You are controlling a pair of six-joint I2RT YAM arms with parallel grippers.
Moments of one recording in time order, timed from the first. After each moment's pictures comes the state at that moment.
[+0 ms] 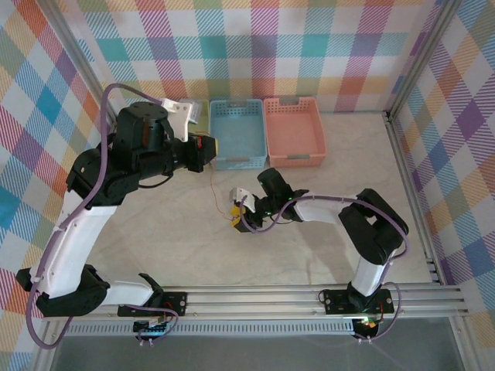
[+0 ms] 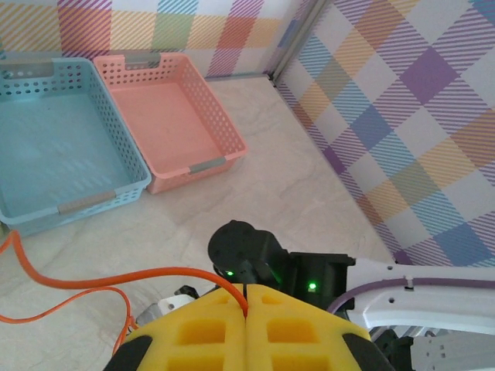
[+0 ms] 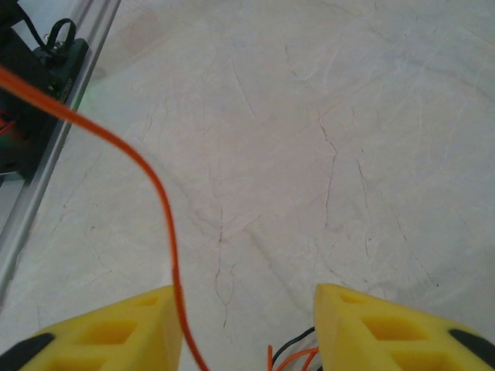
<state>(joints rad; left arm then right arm) -0.69 1.31 1.97 -1.14 0.07 -0.42 0.76 1.76 0.95 0.07 -0.74 -0.41</state>
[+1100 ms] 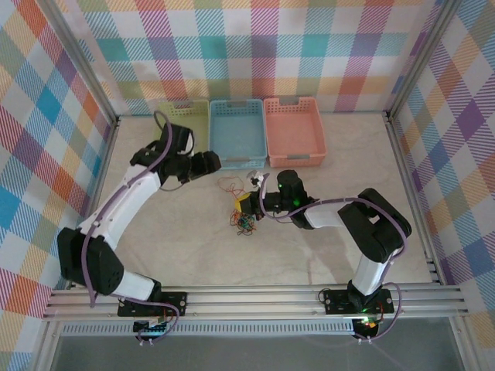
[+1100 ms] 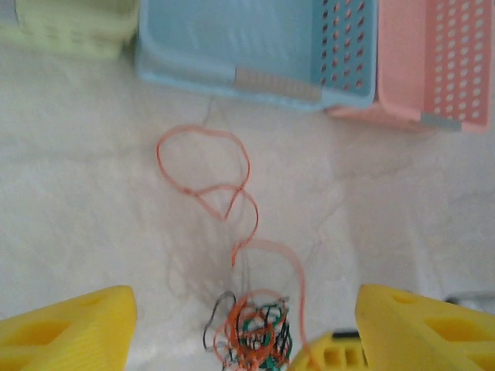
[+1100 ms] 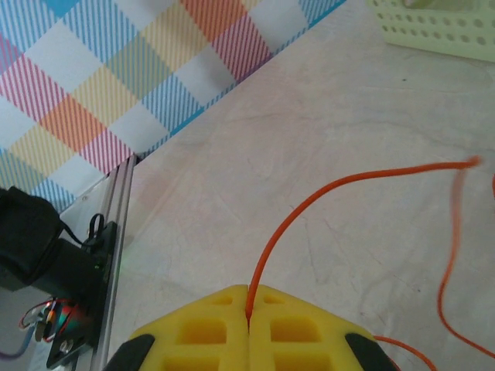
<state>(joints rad) -0.35 1.41 1.27 -0.76 0.22 -0.61 0.68 1.76 0.75 0.70 -0.76 0.36</state>
